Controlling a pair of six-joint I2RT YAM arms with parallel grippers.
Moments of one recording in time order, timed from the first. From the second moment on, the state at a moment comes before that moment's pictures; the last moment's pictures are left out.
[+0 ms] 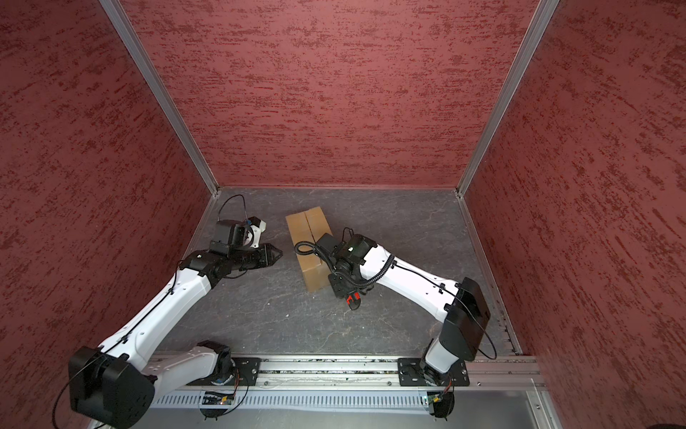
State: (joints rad) left arm -0.28 1.13 0.89 -0.61 0.31 -0.42; right arm 0.93 1.61 1.46 -1.27 0.03 0.51
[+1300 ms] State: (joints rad) left arm -0.52 1.30 0.91 -0.56 0.22 -0.52; right arm 0.91 1.63 1.48 -1.29 0.03 0.51
